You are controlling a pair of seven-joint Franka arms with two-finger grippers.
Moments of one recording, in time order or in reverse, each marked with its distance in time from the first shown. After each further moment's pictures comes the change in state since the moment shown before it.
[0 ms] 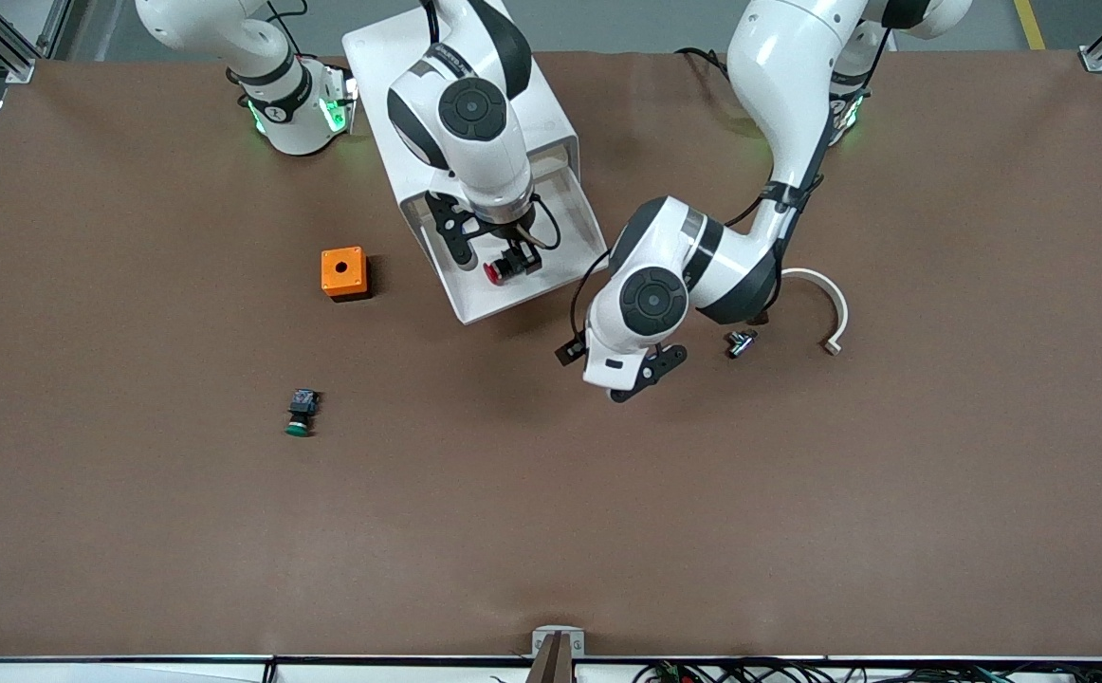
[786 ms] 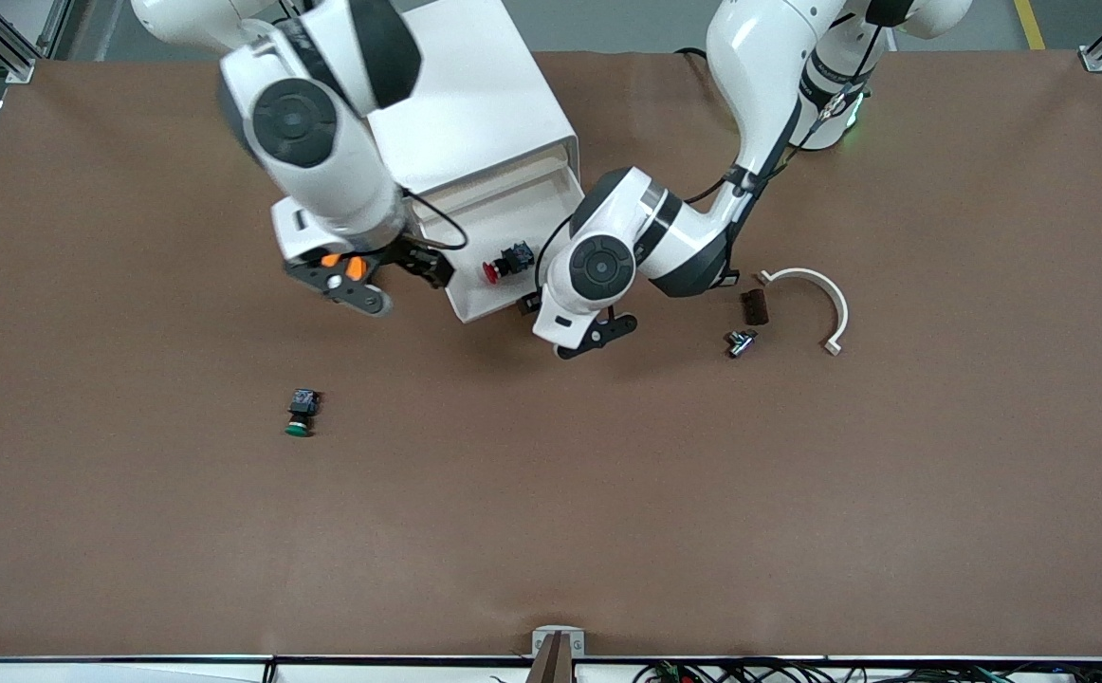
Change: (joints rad) left arm 0.000 -0.033 -0.149 -0.064 0.000 0.000 0.014; right arm -0.292 -0.098 -0.046 0.229 -0.035 -0.460 -1.036
